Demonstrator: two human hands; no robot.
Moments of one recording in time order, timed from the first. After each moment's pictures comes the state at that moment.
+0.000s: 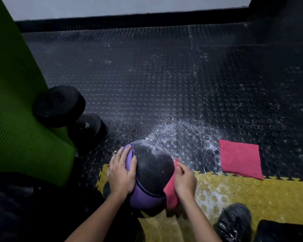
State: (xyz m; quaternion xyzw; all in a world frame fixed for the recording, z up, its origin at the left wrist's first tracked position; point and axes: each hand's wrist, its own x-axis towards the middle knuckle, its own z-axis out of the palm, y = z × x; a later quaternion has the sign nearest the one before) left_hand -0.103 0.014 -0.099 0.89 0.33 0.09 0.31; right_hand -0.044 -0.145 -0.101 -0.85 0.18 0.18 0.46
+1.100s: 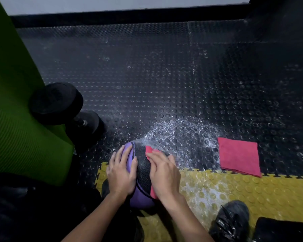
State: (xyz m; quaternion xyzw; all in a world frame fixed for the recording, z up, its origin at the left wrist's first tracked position) left_hand -0.108 0.014 -0.105 0.92 0.29 0.09 0.27; right_hand -0.058 -0.108 -0.072 -0.92 -0.15 -0.04 0.35
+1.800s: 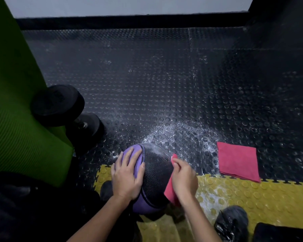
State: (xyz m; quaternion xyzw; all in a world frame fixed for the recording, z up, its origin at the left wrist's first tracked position) left_hand -0.106 0.000 -0.098 0.94 0.22 0.10 0.24; right_hand -0.035 -0.145 -0.087 -0.92 0.08 0.12 0.37
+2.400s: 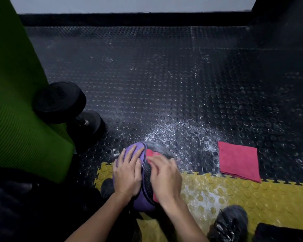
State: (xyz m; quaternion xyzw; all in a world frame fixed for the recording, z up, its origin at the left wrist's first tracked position) left_hand -0.102 0.003 -0.106 0.94 0.22 0.12 0.23; right_hand -0.063 -0.110 -0.067 -0.92 -0.16 -0.04 0.35
